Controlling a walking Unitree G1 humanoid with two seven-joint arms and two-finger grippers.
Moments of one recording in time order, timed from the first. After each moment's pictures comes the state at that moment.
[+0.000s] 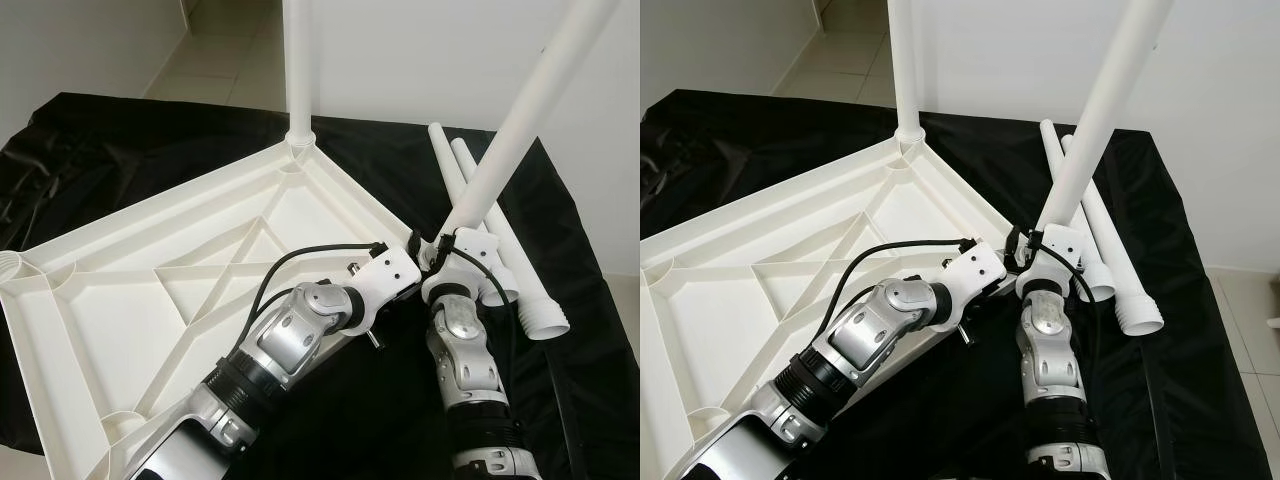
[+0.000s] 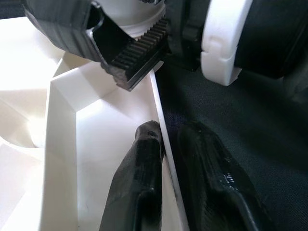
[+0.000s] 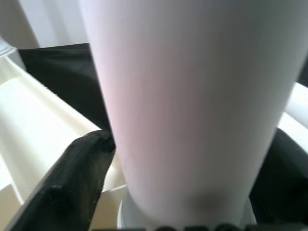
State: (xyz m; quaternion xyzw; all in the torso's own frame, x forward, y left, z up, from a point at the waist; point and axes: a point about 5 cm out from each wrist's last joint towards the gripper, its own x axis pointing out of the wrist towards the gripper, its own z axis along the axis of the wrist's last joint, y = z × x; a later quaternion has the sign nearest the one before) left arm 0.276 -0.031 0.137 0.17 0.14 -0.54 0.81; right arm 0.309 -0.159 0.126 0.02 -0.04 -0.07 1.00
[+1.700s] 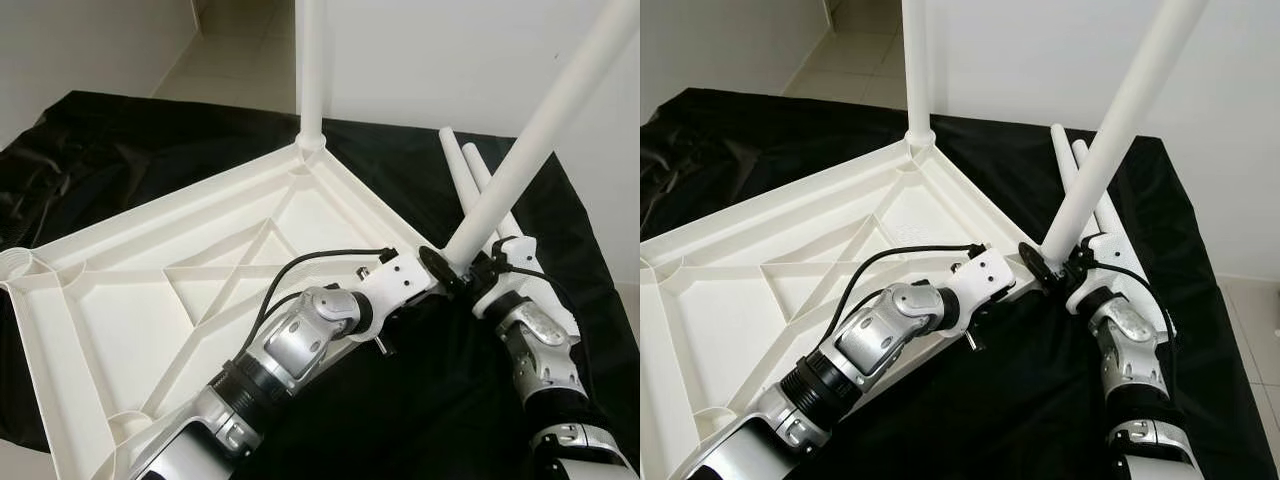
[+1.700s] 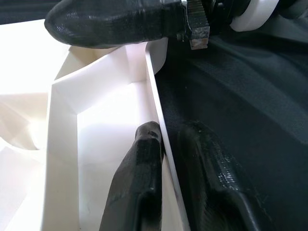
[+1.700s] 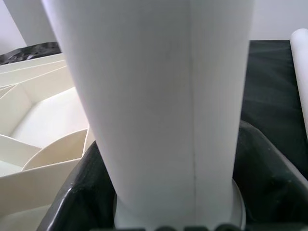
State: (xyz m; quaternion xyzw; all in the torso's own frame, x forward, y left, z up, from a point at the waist) left arm 0.269 -0.038 0.131 0.17 0.15 -0.55 0.80; right arm 0.309 -0.227 0.110 0.00 -0.03 0.23 0.97
